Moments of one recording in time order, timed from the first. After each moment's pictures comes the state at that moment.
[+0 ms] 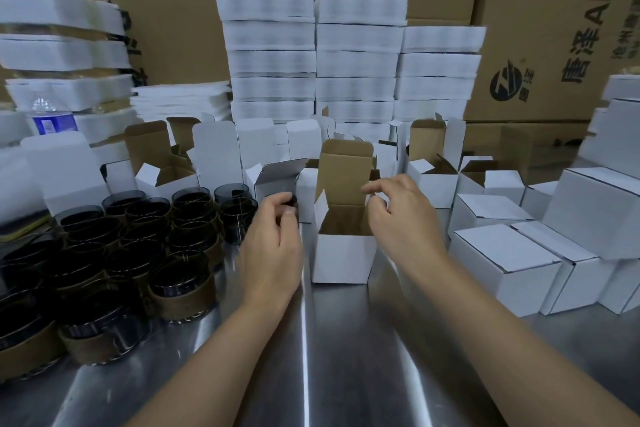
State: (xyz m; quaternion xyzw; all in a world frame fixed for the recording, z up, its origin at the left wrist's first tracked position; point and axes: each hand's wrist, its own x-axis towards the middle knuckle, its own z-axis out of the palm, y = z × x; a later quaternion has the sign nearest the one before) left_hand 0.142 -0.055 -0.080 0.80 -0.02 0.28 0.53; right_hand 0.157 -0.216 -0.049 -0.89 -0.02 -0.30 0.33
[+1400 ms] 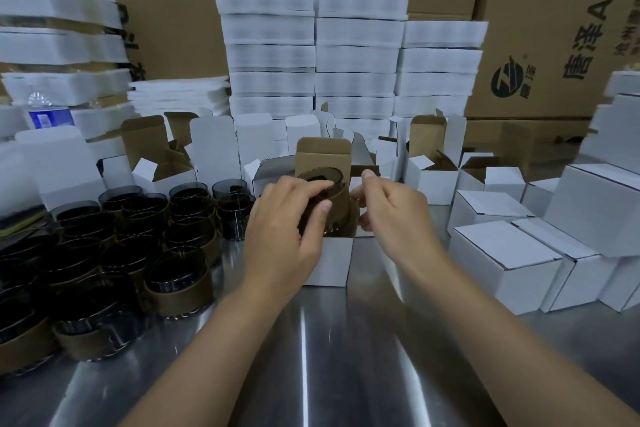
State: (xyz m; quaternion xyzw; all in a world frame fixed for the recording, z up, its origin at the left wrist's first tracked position) left_hand 0.127 -0.059 -0.057 0.79 -0.23 0.43 0.37; right_hand 0.148 -0.206 -0.043 -0.83 -0.06 -0.27 0.48
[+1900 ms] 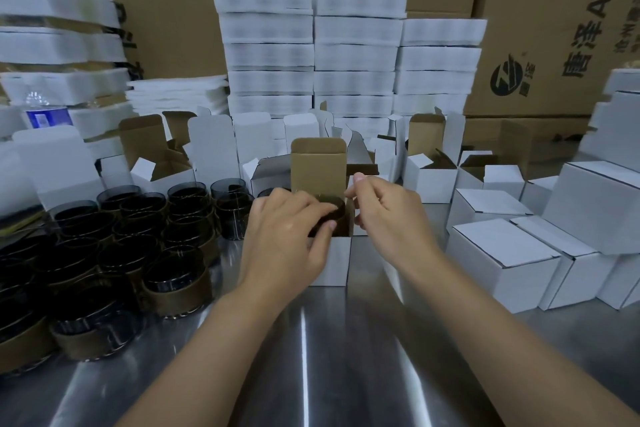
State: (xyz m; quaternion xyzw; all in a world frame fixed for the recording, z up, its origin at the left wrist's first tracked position) left_hand 0.128 -0.056 -0.061 0.86 -0.23 0.41 0.19; right_hand 0.145 -0.205 -0.043 -0.85 -0.08 -0.27 0.44
